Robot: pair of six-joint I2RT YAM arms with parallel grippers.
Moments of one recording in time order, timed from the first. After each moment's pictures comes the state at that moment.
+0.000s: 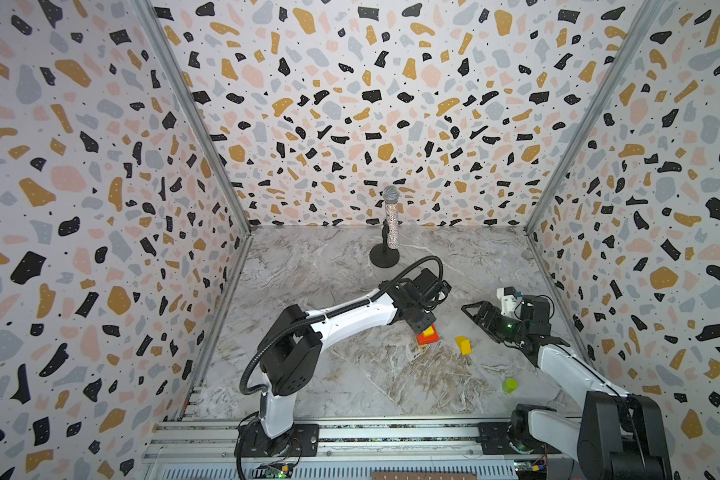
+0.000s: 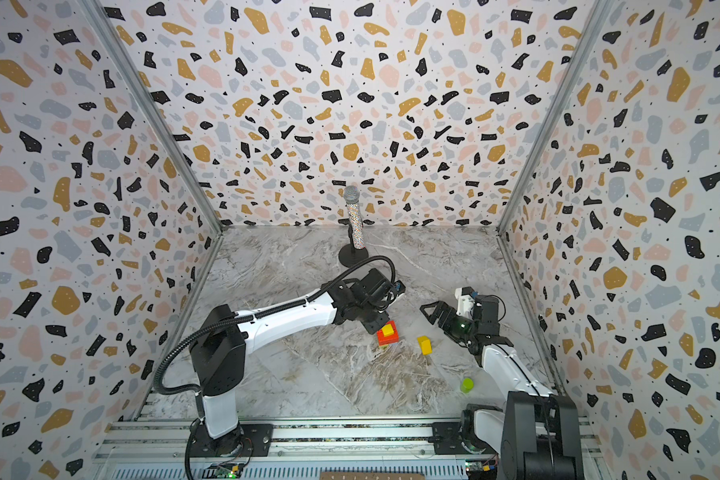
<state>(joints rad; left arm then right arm) -0.97 1.92 1.57 -0.69 -0.05 0.08 -0.10 1.14 0.44 0.00 -0.71 0.61</state>
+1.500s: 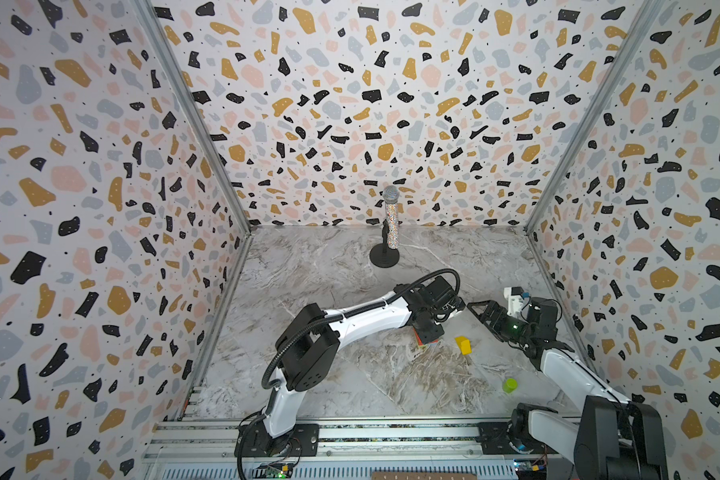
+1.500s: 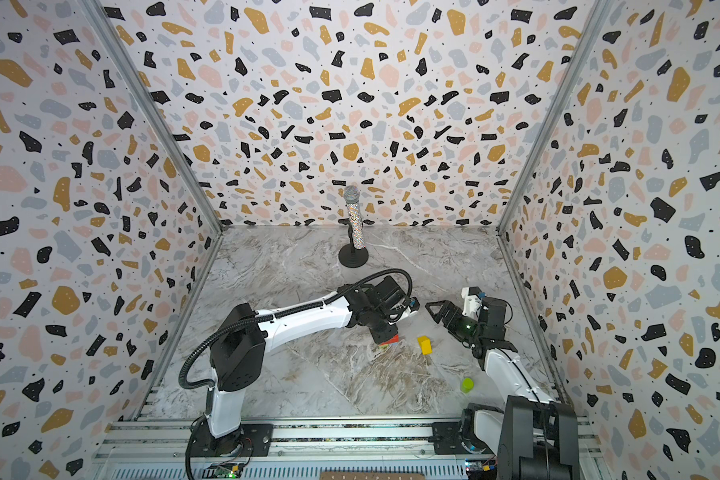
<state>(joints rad) -1.00 2.00 1.63 -0.76 0.05 0.20 -0.13 1.11 0.40 0.06 -0.73 0.61</state>
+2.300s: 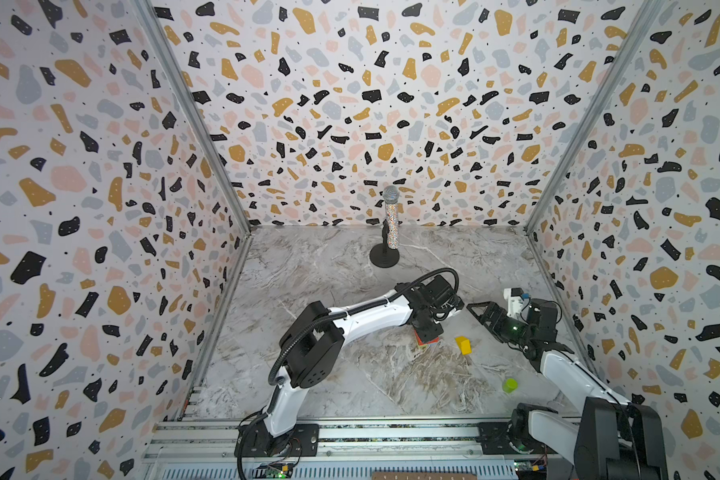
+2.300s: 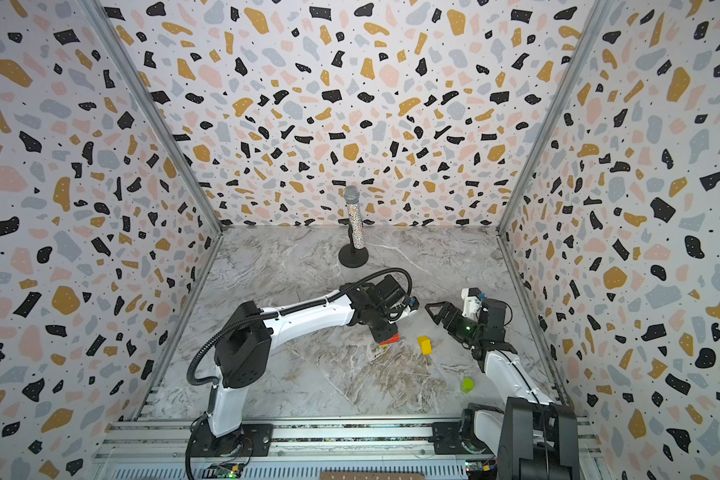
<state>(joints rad) -0.98 2.04 1.65 -0.76 0.07 0.21 -0.13 1.10 0.39 0.07 -0.74 0.61</state>
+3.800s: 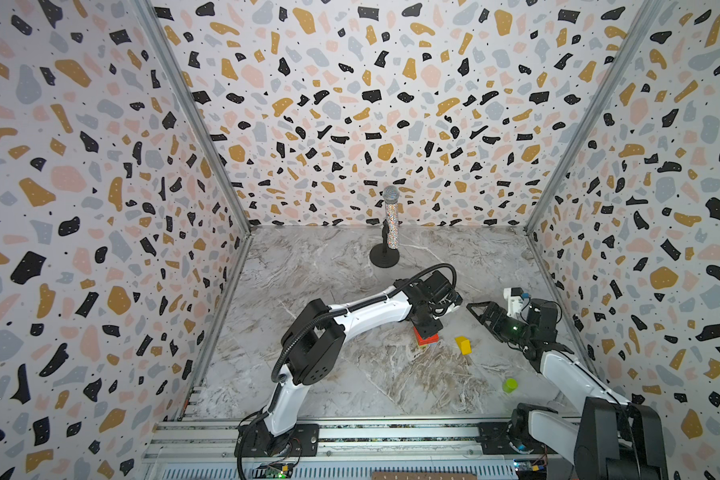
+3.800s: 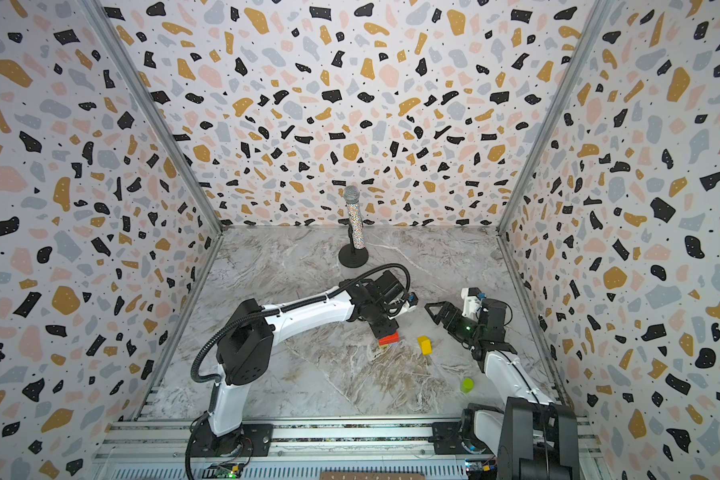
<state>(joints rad) -0.96 2.06 1.68 -0.77 0.09 0.21 -0.13 1.10 0.39 0.09 -0.74 0.61</state>
